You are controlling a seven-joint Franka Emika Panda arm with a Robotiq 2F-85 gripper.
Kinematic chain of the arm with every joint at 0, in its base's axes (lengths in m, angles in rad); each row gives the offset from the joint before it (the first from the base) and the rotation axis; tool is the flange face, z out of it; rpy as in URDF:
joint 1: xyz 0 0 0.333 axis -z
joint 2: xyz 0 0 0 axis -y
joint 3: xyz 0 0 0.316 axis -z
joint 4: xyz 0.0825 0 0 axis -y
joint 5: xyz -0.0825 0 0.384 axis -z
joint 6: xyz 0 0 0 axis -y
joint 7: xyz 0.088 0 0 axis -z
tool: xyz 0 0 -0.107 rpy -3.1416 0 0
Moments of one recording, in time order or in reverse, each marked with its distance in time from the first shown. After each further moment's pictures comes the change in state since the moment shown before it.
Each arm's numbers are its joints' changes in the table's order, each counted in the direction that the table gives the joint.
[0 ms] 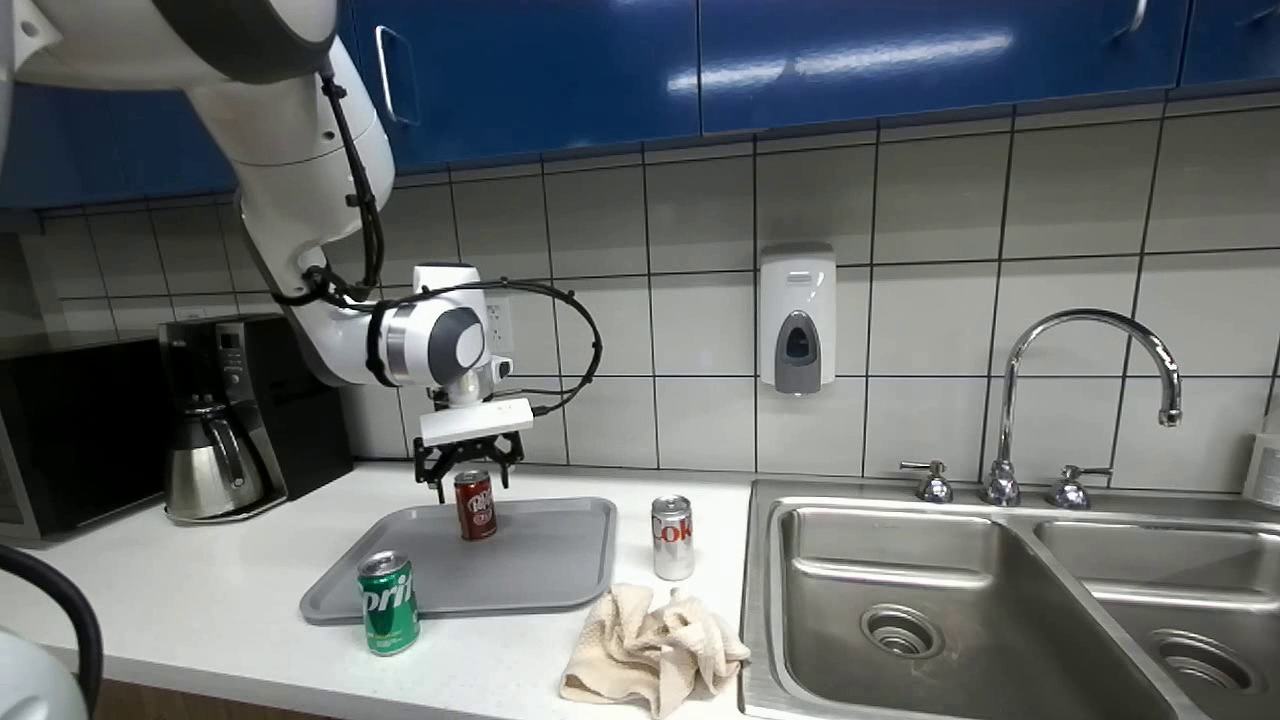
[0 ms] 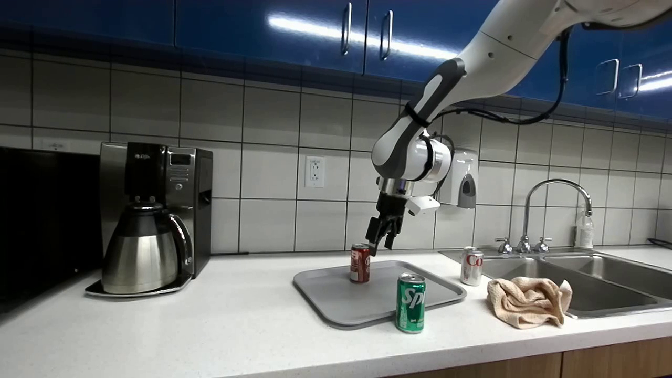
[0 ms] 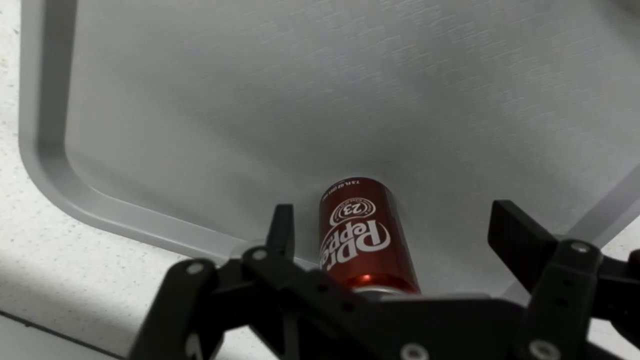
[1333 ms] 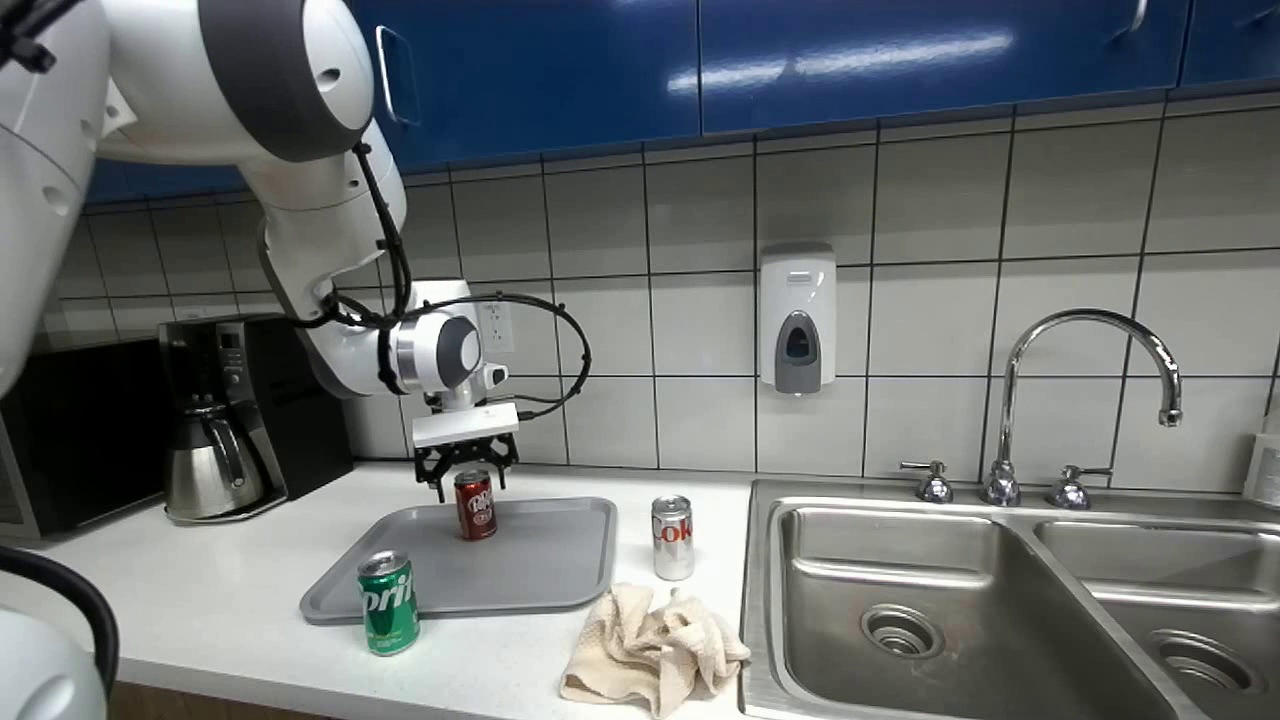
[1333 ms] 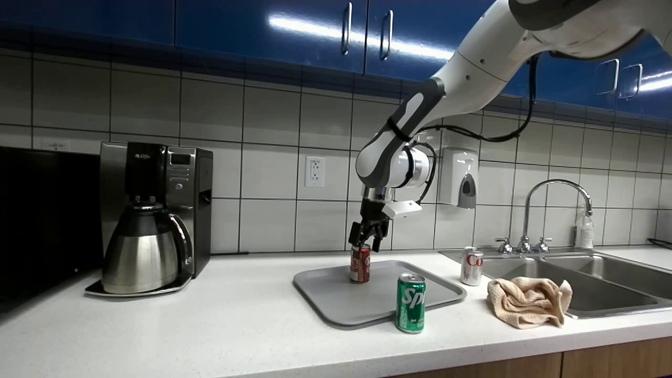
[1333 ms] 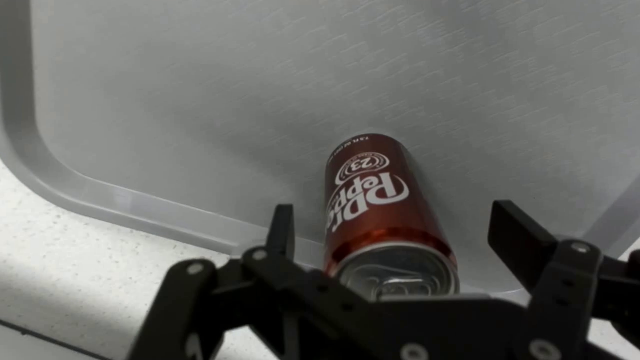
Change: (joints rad) arm -0.058 -0.145 0.018 0.186 0.114 -0.055 0.207
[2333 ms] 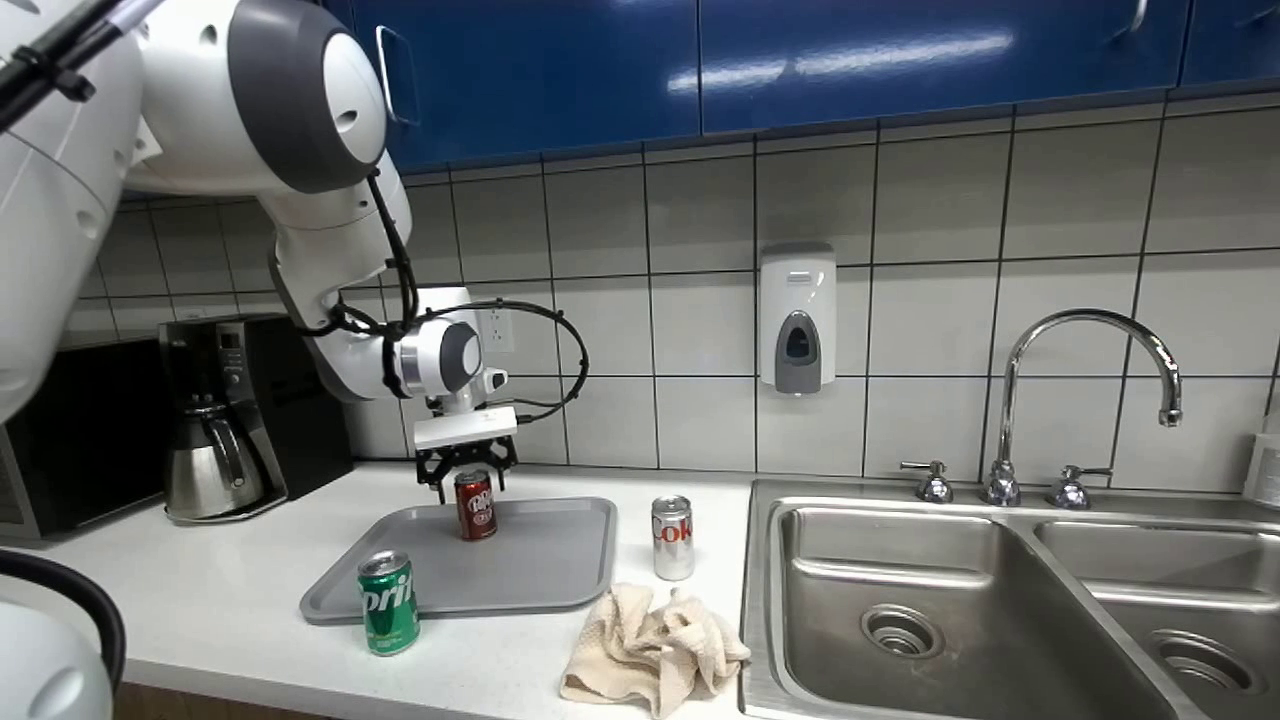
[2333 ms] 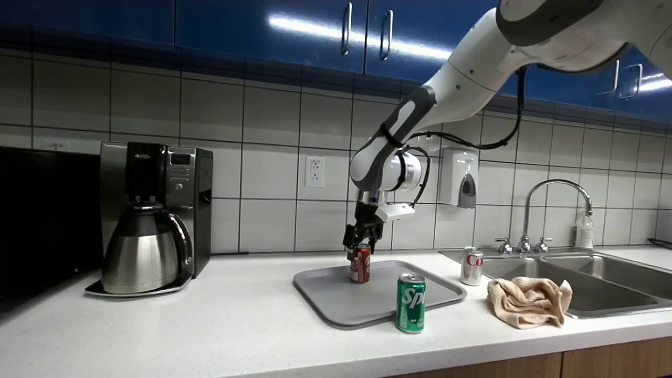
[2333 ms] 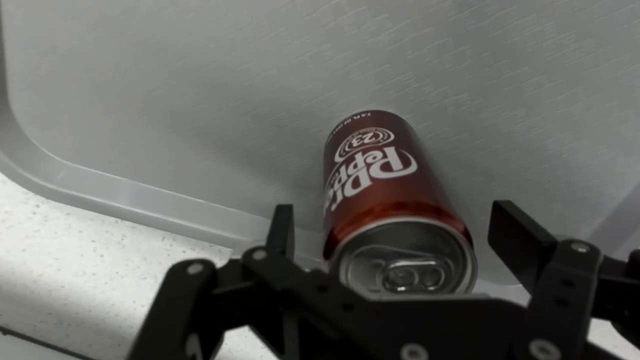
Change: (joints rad) arm -0.023 -0.065 0.011 0.084 0.004 -0.025 0.017
